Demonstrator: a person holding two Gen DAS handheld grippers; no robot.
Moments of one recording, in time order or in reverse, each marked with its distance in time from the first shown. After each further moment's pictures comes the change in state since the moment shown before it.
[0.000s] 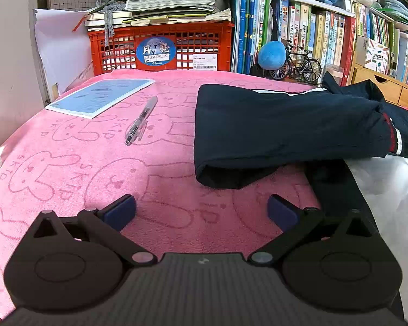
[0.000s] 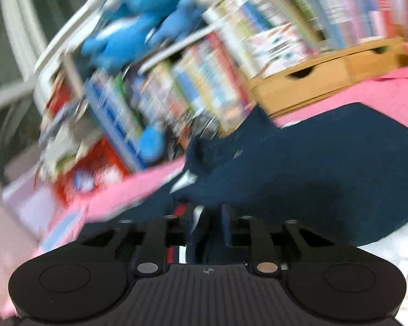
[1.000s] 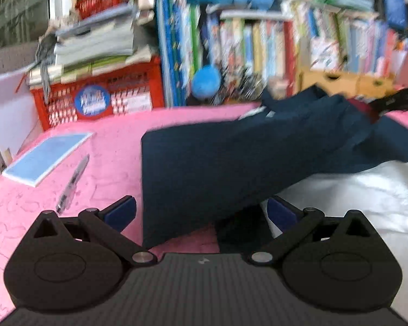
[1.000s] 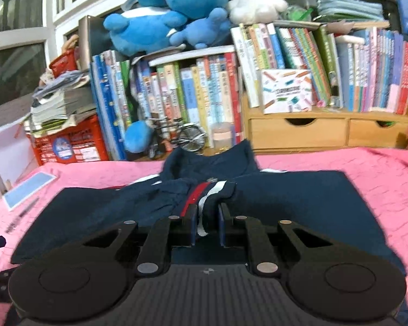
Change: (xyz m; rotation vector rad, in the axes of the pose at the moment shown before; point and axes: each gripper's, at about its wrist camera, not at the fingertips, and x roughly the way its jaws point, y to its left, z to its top) left arm 0.017 -0.083 0.039 0.166 -0.065 -0.083; right arm -0.019 -0.007 0.036 -0.292 -0.059 -0.164
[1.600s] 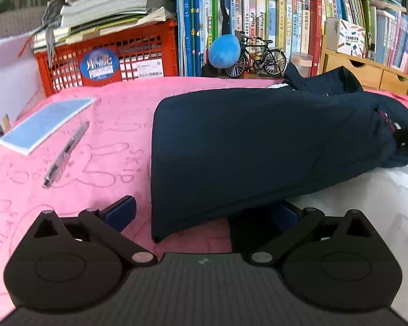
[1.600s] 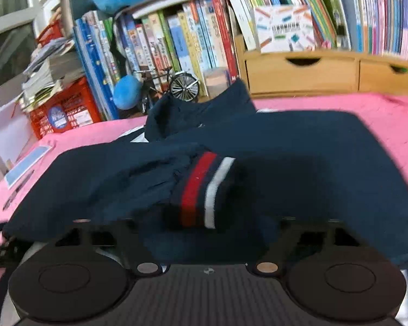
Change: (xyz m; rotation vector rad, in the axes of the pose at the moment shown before) left arm 0.023 0.011 -0.008 -0.093 0.088 0.011; right arm 0.054 -0.032 -0.030 0.095 0.182 0.085
